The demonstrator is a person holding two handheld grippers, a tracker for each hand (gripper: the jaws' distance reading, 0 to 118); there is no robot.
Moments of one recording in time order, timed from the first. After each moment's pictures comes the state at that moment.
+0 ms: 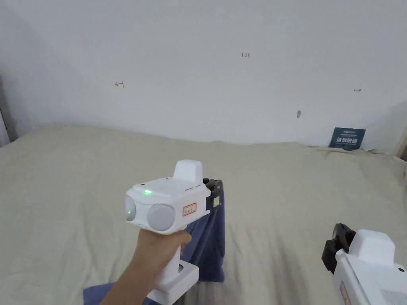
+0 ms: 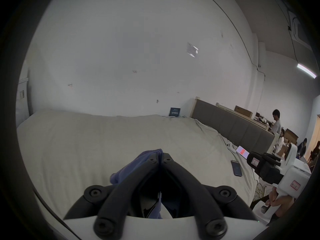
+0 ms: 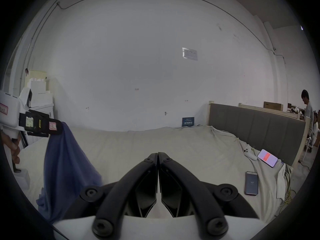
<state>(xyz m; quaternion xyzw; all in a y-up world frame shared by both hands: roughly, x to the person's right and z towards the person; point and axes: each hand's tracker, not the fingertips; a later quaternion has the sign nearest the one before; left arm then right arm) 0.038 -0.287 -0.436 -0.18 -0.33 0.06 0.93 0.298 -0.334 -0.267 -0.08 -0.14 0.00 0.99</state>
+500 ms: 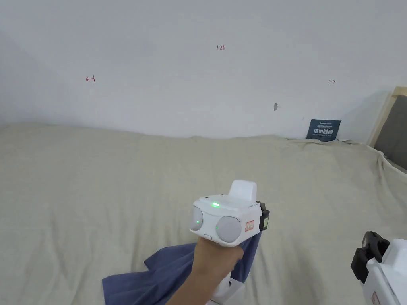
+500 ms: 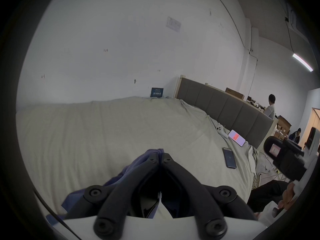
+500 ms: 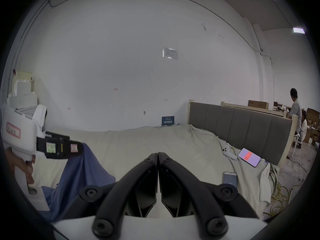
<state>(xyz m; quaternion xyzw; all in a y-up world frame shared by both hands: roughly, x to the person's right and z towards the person) 0.173 -0.351 -0.447 -0.25 -0.37 0.02 0.89 0.369 -0.336 -0.238 -0.09 -0.21 0.00 0.97</state>
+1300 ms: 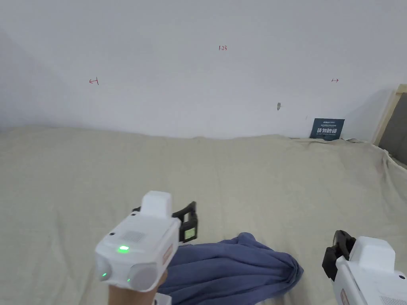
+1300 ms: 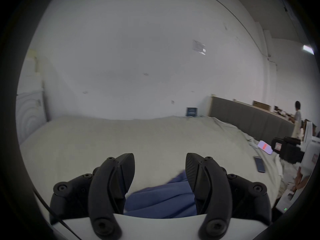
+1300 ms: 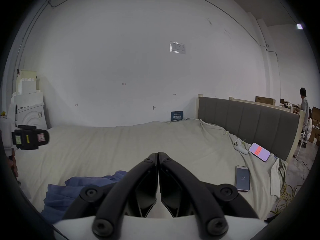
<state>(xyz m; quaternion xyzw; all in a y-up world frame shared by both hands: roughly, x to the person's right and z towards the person) 0.004 -0.338 -0.377 -0.12 -0.19 0.01 0.98 0.323 -0.350 -0.262 -0.10 -0.17 -0.01 0.98</state>
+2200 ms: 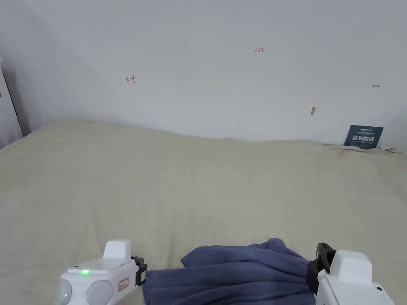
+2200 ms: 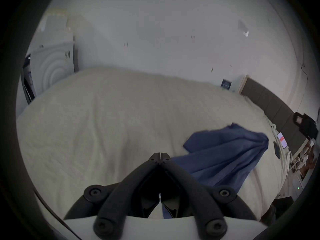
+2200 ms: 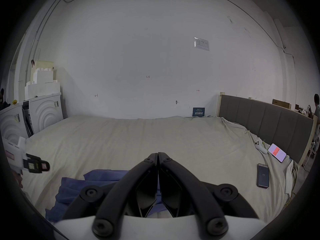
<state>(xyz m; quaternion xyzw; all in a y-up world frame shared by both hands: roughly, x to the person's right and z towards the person) -0.114 -0.446 -0.411 -0.36 -0.12 0.06 0.92 0.260 -0.374 -0.289 -0.12 -0.10 0.01 0.99</state>
